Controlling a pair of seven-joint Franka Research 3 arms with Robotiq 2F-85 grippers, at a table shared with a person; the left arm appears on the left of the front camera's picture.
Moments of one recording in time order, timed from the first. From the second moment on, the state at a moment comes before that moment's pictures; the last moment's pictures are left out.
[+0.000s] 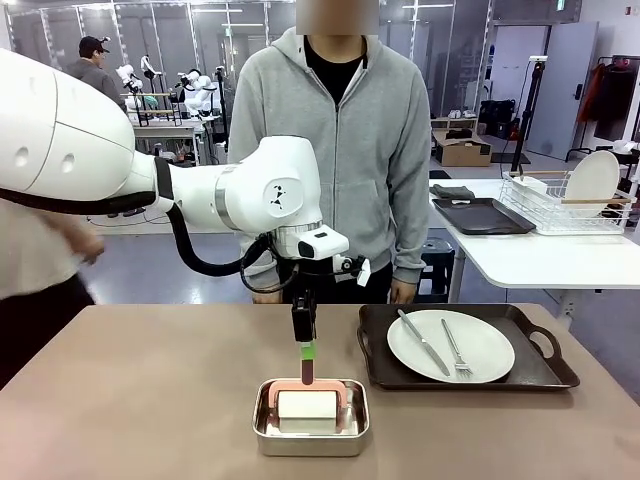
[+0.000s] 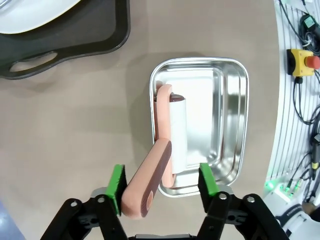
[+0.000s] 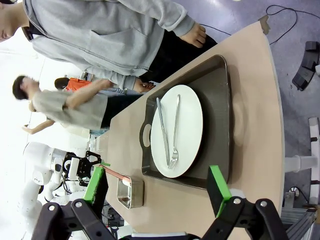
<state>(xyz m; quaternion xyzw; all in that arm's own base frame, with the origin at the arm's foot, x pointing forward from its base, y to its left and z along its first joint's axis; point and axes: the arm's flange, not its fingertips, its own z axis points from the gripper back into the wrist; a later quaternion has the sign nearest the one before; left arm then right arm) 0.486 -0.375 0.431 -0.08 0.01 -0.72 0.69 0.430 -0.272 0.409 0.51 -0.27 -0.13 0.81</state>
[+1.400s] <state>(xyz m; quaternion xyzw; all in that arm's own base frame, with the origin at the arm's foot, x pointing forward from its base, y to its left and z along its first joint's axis) 0.502 -0.356 0.461 -0.09 -0.01 -0.69 0.71 0.430 -0.272 0.409 0.51 -0.27 -0.13 0.81</state>
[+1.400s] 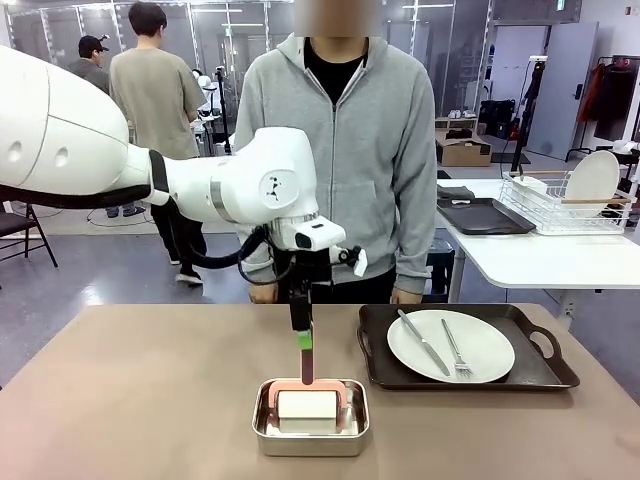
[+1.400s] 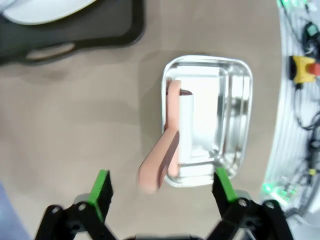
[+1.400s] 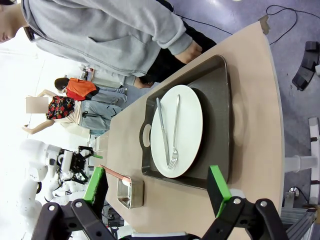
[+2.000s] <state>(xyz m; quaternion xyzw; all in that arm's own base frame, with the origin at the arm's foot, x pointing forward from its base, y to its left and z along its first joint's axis) 0.529 -0.147 0.575 -0.26 -0.10 -0.37 0.89 0.429 -0.272 0.409 0.51 -0.27 -0.13 0.81</state>
